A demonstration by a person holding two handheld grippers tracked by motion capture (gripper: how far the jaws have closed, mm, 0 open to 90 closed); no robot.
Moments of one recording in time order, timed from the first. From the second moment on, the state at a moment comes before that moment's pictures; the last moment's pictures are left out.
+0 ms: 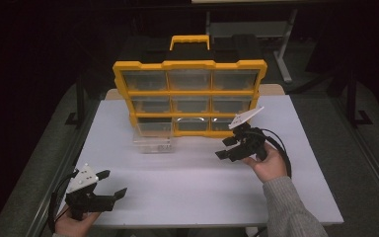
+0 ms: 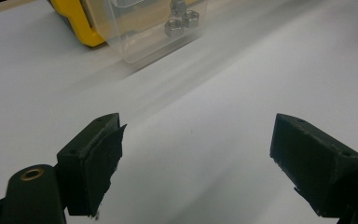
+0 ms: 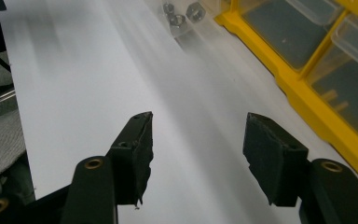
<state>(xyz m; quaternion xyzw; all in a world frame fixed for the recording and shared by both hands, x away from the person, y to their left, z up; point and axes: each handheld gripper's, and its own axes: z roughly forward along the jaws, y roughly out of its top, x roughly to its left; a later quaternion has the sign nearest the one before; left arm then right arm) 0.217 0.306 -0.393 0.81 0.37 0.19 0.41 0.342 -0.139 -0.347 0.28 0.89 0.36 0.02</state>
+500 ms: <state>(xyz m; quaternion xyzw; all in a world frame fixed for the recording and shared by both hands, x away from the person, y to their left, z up) 0.217 0.305 -0.393 0.81 0.37 0.19 0.41 0.322 -0.169 -0.373 0.32 0.87 0.37 0.04</state>
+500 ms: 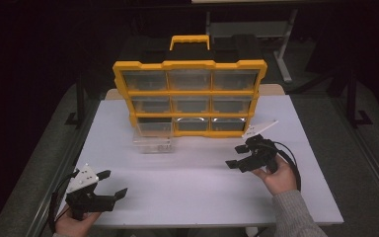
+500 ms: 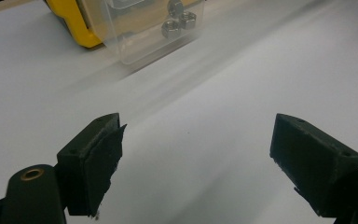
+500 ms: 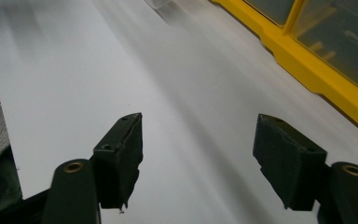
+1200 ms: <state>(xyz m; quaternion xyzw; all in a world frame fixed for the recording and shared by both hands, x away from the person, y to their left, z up) 0.217 0.305 -0.394 0.81 0.37 0.19 0.41 0.296 -0.193 -0.402 0.35 0.86 0.38 0.05</state>
